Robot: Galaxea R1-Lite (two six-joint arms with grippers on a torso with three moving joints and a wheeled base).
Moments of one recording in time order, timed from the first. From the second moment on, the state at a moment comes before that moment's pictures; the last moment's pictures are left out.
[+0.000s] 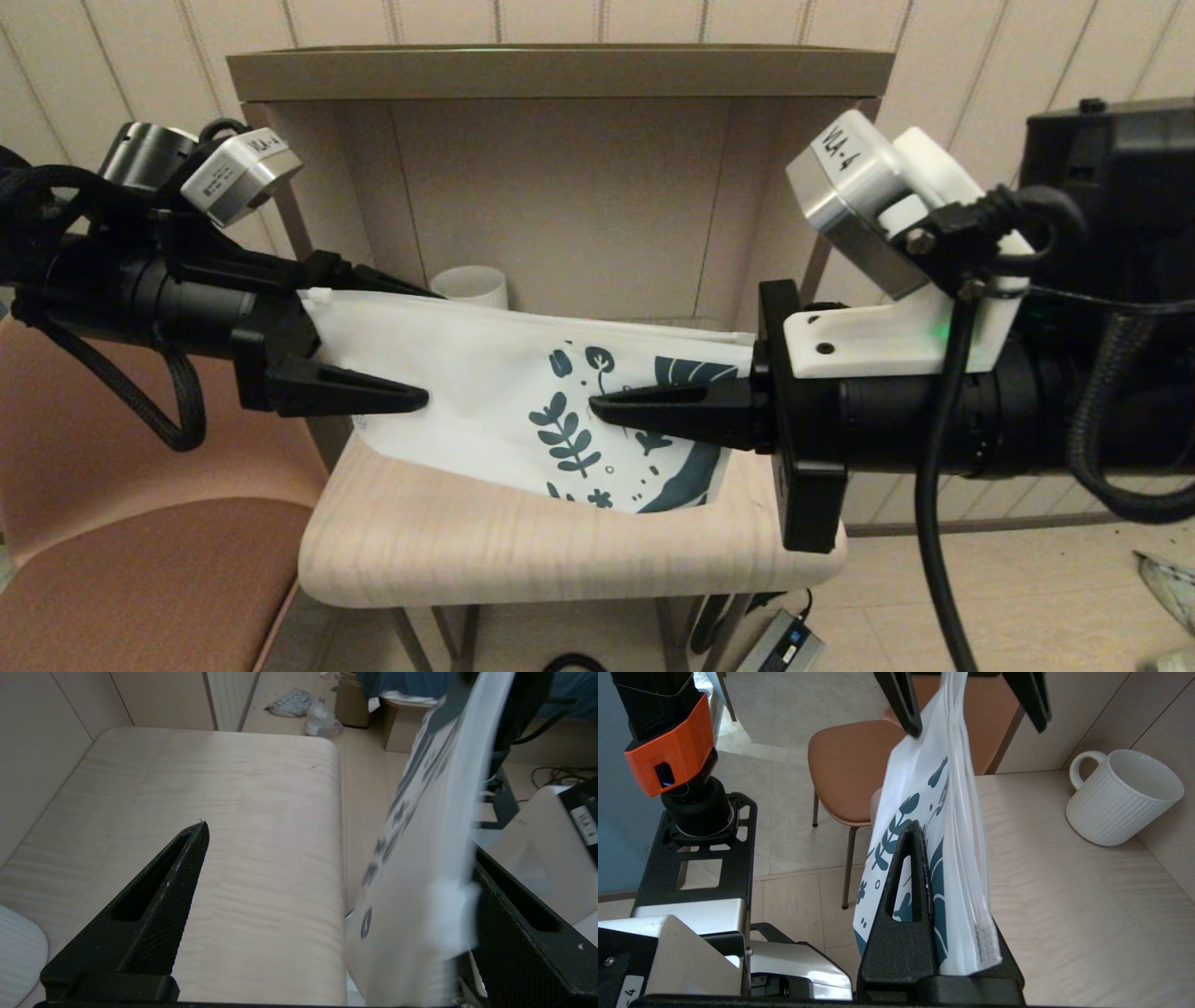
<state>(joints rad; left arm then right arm) -0.18 1.71 -1.49 0.59 -1.21 0.85 0.78 1.49 -1.10 -0.26 0.52 -0.29</state>
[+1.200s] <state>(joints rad) -0.19 1.71 -1.49 0.61 -1.22 0.87 0.78 1.49 -1.10 -0.26 0.51 -0.29</state>
